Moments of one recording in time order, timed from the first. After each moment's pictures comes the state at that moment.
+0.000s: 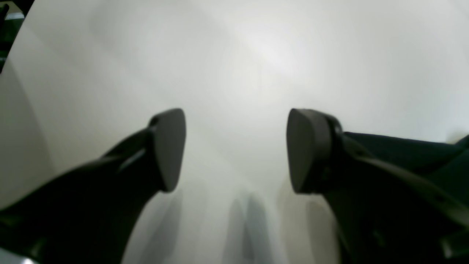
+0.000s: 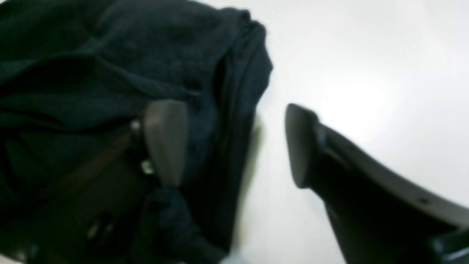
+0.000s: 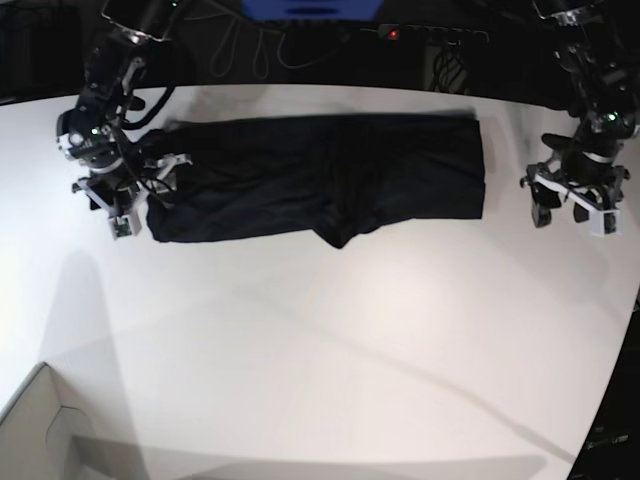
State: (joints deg) left arm 13.8 -13.8 -29.3 95.7 -21.2 -20.9 35.3; right arm -6.5 -4.4 31.3 97.0 -8.7 39.9 -41.5
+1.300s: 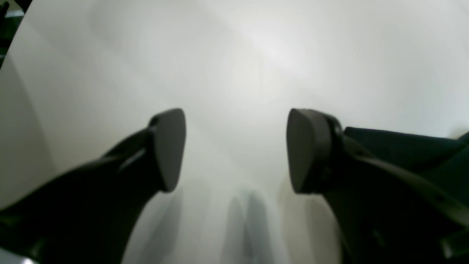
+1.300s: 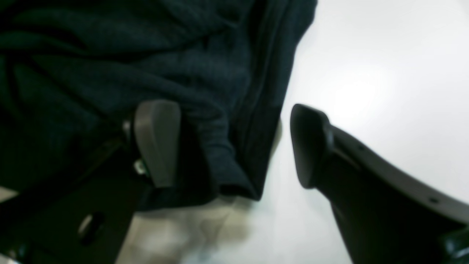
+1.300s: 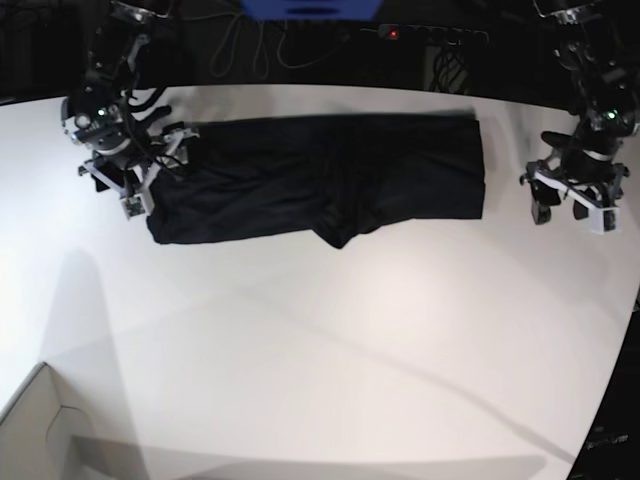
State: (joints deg) left arm 14.2 -13.8 -29.3 95.7 -21.2 -20.9 35.3; right arm -11.0 -3.9 27.7 98.1 -8.3 39.9 -45.5
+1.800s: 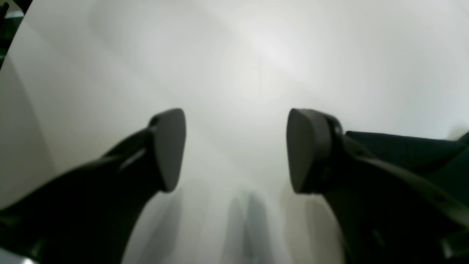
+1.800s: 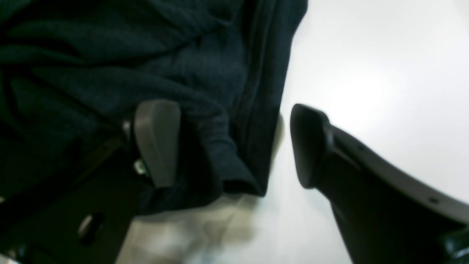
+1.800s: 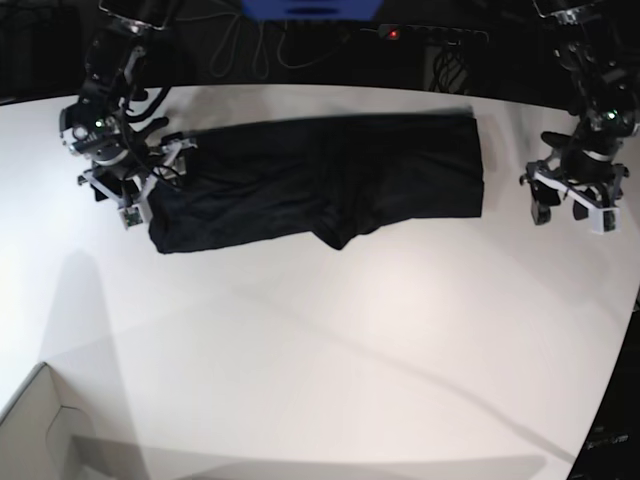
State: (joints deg) left arm 14.2 -13.8 -29.3 95.7 -21.2 -20.9 35.3; right arm -8.8 -3.1 28.0 96.2 -8.0 39.9 -45.7
